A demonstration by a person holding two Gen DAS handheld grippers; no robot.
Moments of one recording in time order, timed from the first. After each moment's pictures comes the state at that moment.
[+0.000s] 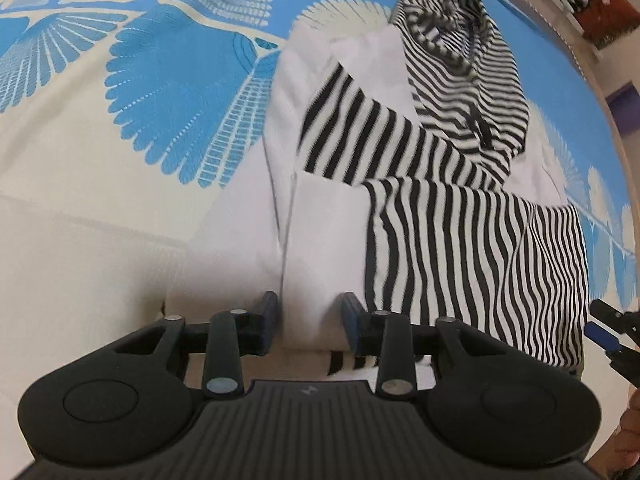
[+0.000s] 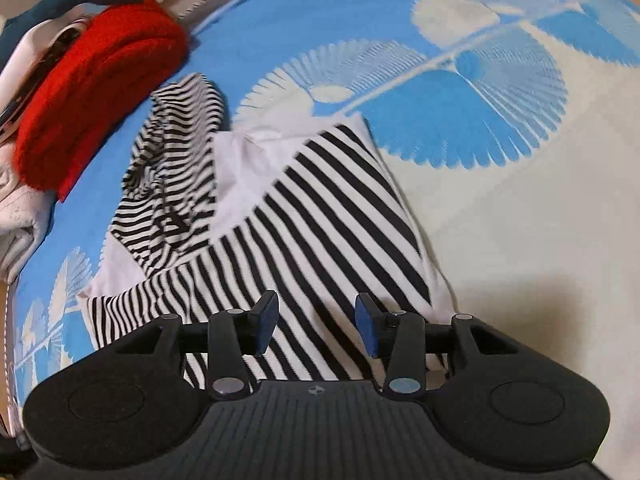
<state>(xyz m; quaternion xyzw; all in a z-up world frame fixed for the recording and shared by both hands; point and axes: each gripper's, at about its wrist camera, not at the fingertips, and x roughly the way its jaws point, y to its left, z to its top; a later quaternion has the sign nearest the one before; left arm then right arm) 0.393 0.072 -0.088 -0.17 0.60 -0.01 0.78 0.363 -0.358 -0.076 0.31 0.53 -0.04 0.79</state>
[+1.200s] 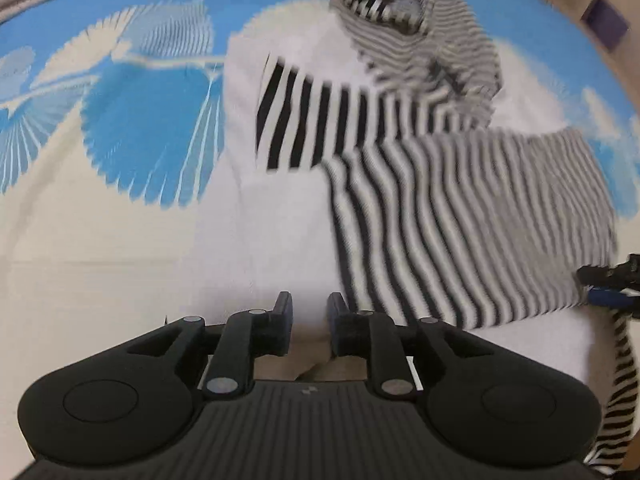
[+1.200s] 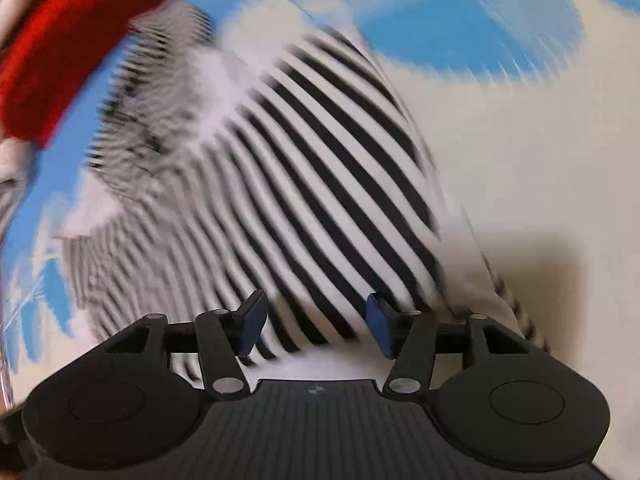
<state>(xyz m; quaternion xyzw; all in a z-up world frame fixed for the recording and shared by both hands) 0.374 0.034 -0.084 -0.03 0.59 -0.03 0.81 0.355 -0.340 -0.120 0.29 0.61 -0.03 0.74</state>
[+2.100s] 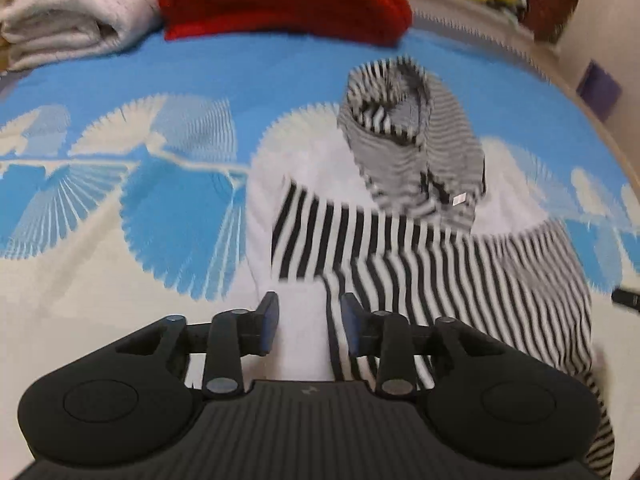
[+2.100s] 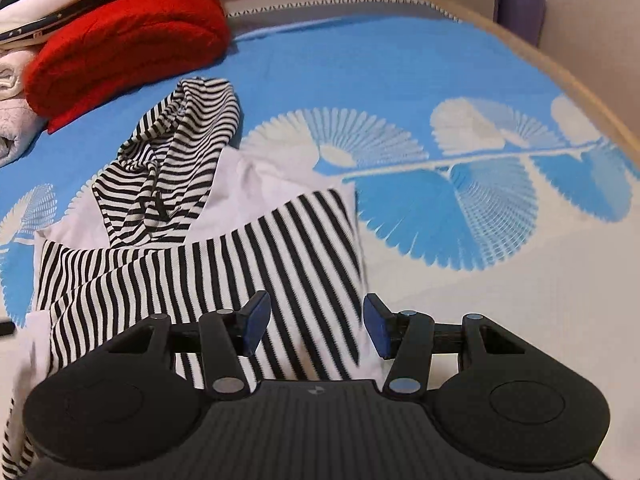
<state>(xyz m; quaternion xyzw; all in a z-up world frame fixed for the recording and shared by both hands) 0.376 0.040 -0.021 -0.06 0.47 0.00 0.88 0.352 -0.343 -0.037 0.10 0.48 -0.03 0.87</state>
